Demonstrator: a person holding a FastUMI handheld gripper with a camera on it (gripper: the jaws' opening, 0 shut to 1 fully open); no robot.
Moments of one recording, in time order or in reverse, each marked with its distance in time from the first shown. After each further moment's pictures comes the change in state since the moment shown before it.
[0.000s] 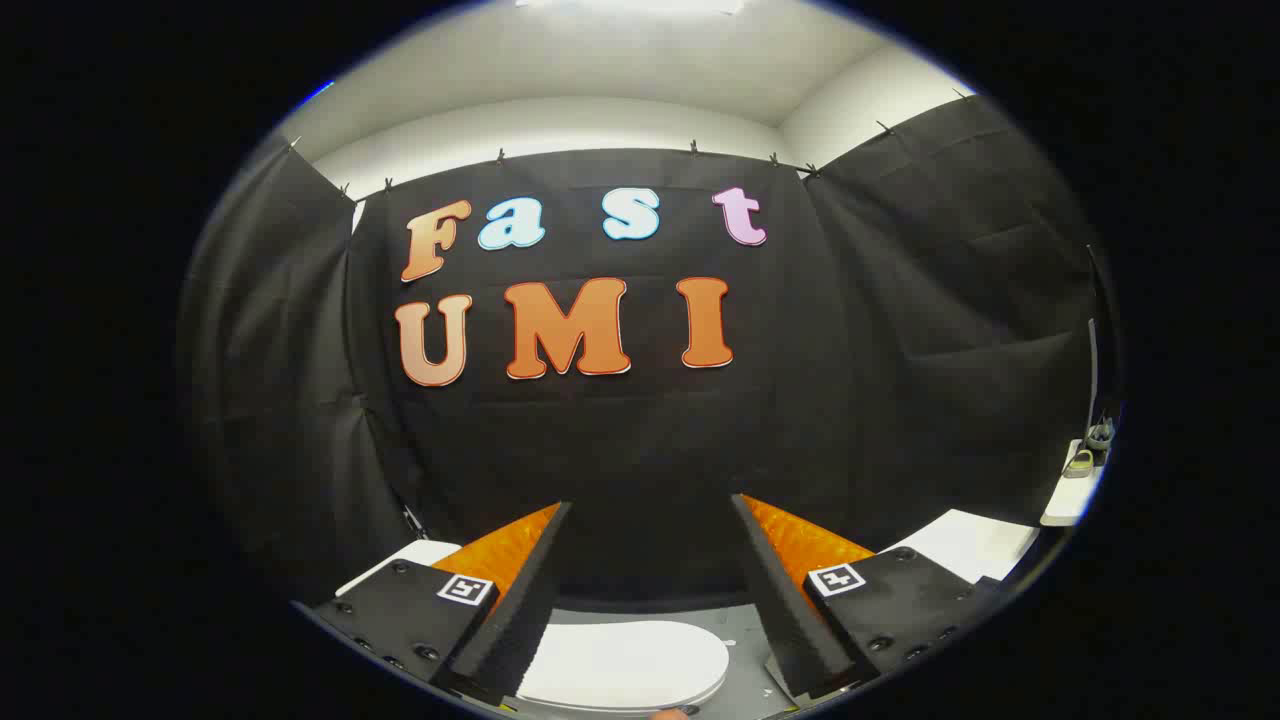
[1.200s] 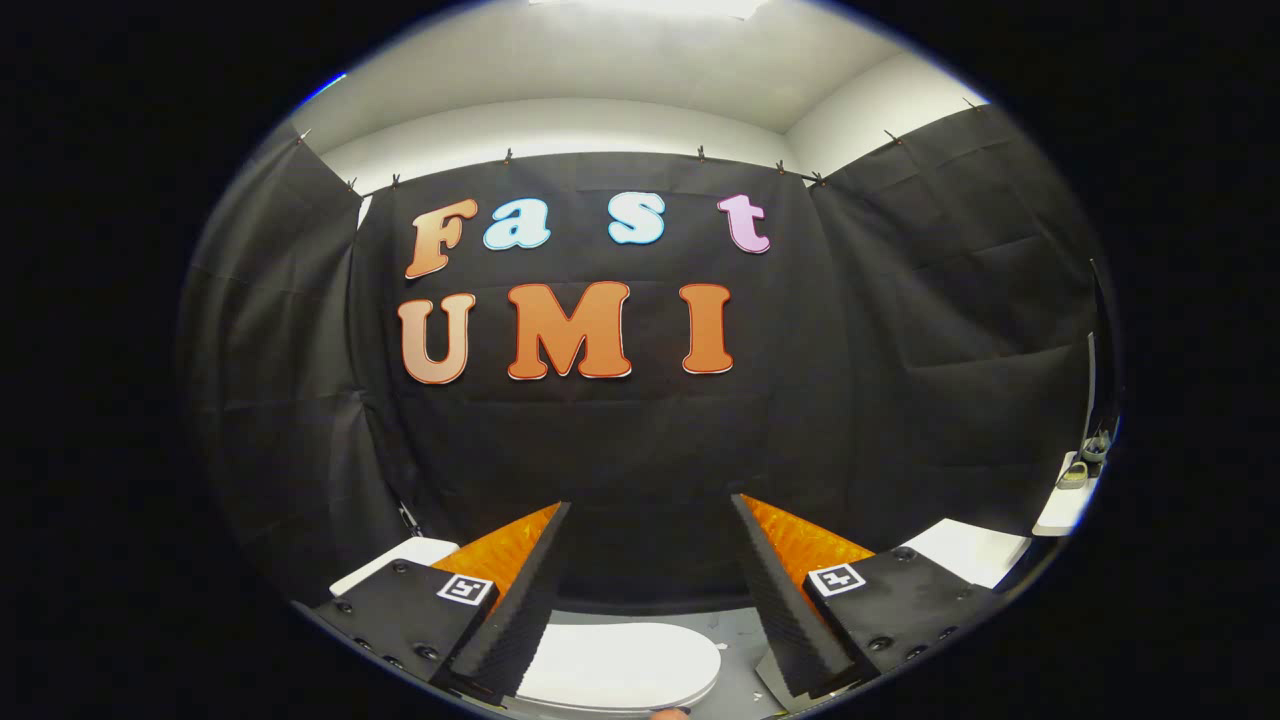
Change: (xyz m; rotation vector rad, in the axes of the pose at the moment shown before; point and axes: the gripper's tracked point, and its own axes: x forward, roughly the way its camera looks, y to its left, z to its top) arm -0.004 0.004 0.005 -0.023 -0.015 -0.003
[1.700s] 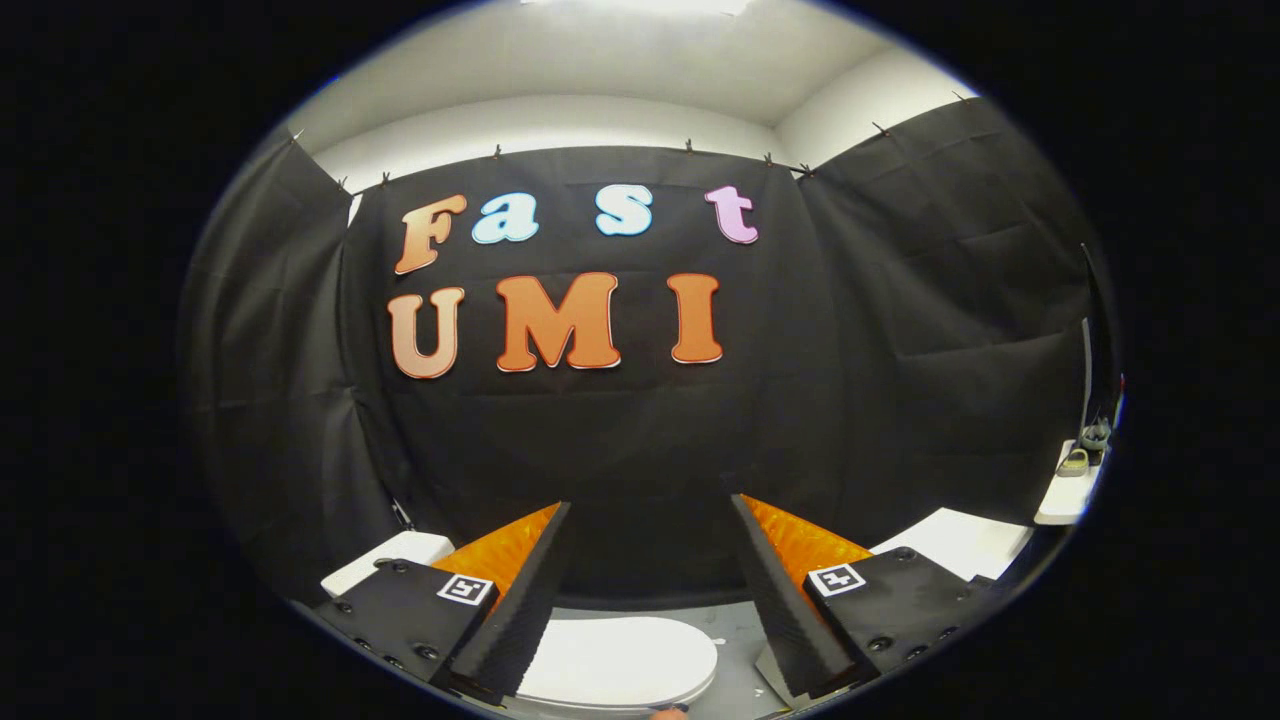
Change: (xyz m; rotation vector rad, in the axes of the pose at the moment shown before) arm 0.001 -0.023 -0.041 0.027 0.029 -0.029
